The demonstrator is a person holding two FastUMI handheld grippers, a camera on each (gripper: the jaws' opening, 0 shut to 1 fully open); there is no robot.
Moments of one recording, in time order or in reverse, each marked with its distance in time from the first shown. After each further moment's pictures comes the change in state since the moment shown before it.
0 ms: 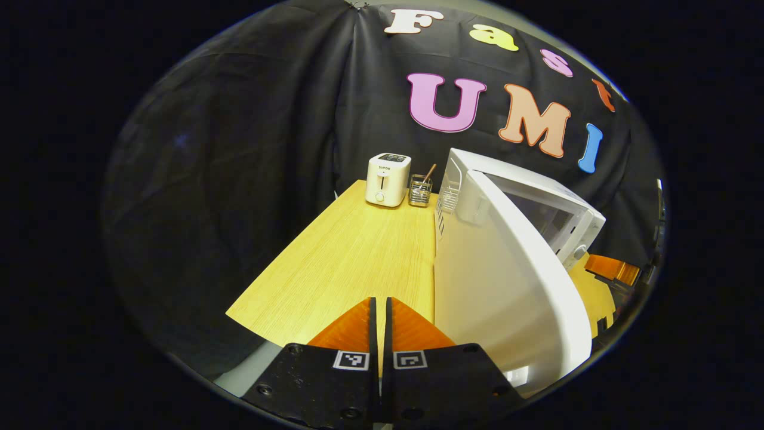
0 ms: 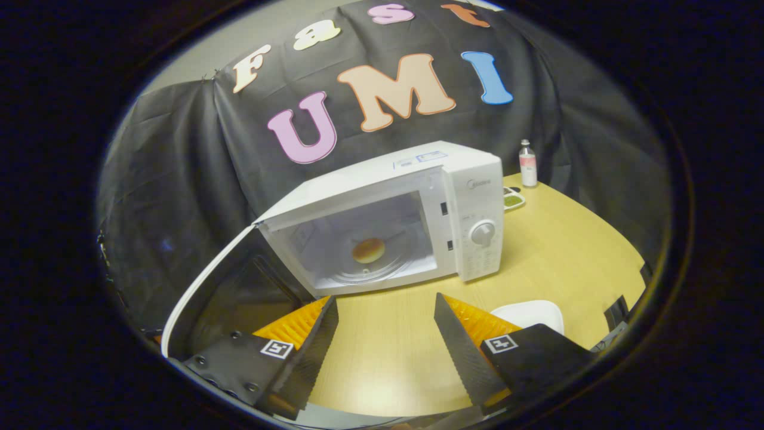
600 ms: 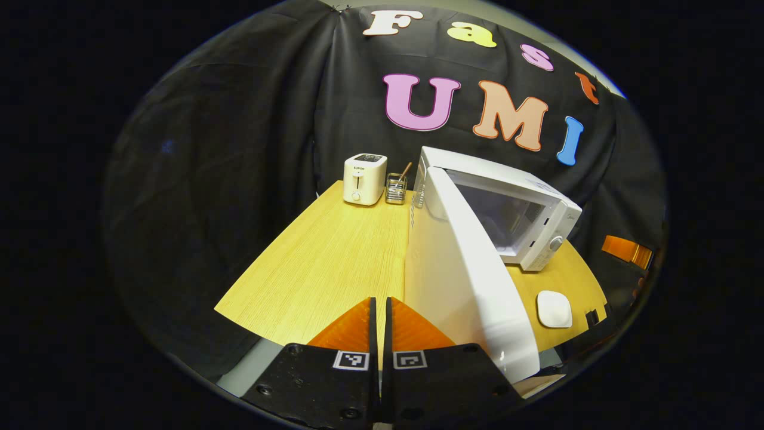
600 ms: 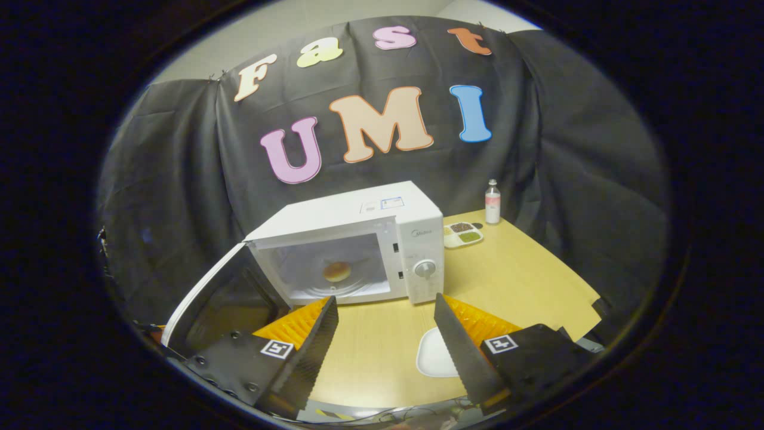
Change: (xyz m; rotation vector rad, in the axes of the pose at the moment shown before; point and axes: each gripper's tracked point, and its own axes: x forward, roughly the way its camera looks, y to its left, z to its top) left arm -0.024 -0.046 -0.008 0.044 0.010 -0.055; right arm -0.063 -0.050 0.054 -0.083 -0.102 -0.096
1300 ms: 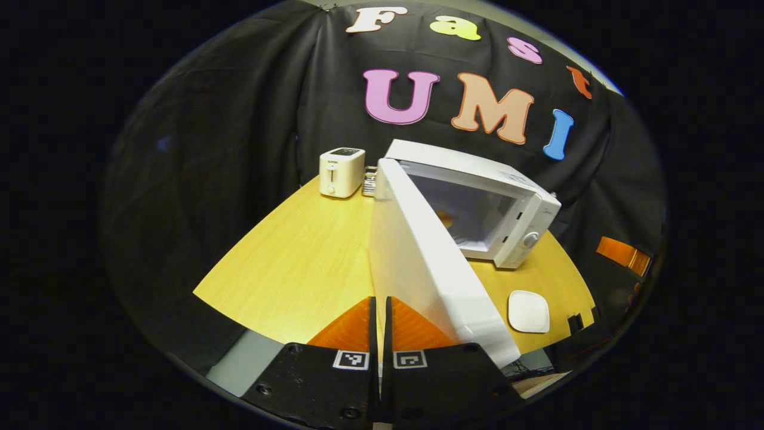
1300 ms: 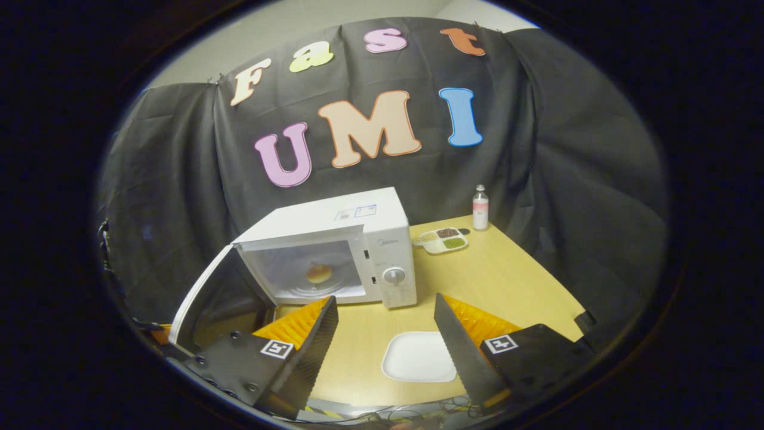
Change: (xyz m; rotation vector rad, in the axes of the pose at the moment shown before) left arm -0.006 -0.092 -0.009 -0.001 0.029 -0.031; right arm -0.012 -0.064 0.015 -0.026 0.005 0.013
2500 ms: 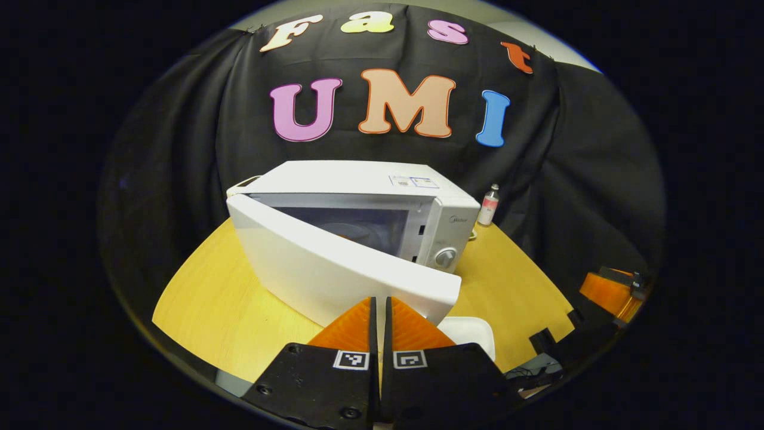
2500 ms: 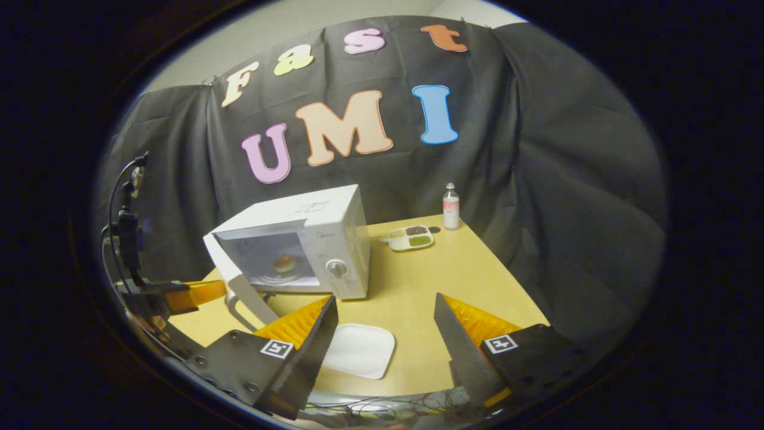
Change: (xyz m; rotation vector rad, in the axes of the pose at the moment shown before) left arm 0.067 -0.202 0.032 0.142 -0.066 -0.177; right arm -0.012 -0.116 0.006 -0.027 0.004 0.002
